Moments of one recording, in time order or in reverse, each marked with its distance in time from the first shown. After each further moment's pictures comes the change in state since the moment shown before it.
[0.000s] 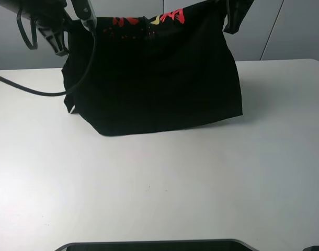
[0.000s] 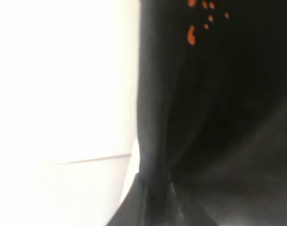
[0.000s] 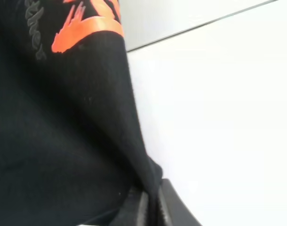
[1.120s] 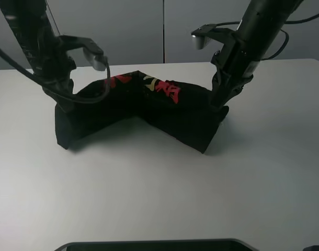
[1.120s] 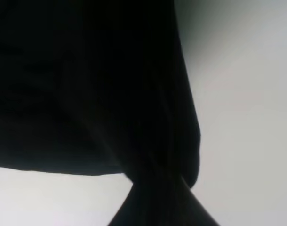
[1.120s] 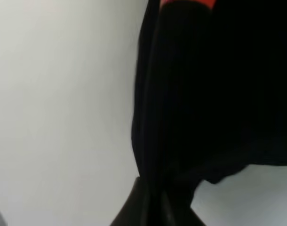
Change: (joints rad) left arm 0.000 0.232 -0.063 -0.568 0.834 0.168; right arm 0.000 0.096 0.177 0.471 0.661 0.153
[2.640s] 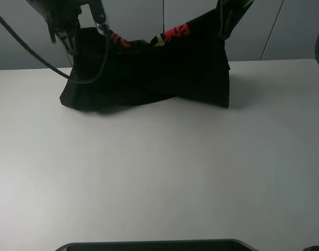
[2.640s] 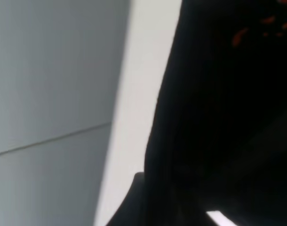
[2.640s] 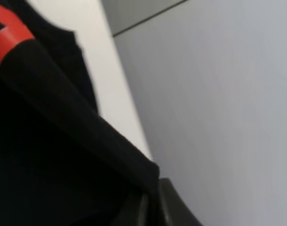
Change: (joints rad) left arm 0.000 -0.002 -0.179 0.537 -0.620 -0.106; right arm -0.007 0.005 -0.222 -0.639 -0.624 0.114
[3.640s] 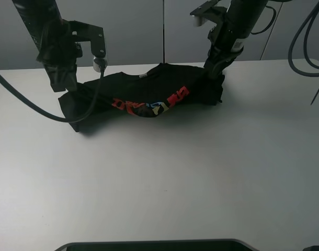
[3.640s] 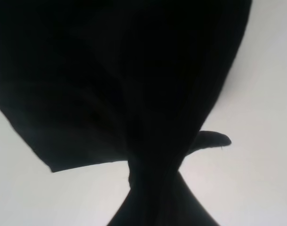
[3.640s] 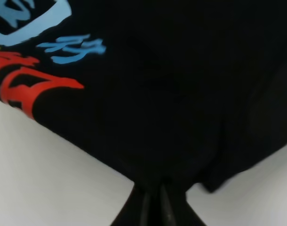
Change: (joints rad) left arm -0.058 -0.019 0.087 -0.325 0.506 0.290; right arm -0.041 0.200 -0.098 0.456 0.581 0.033
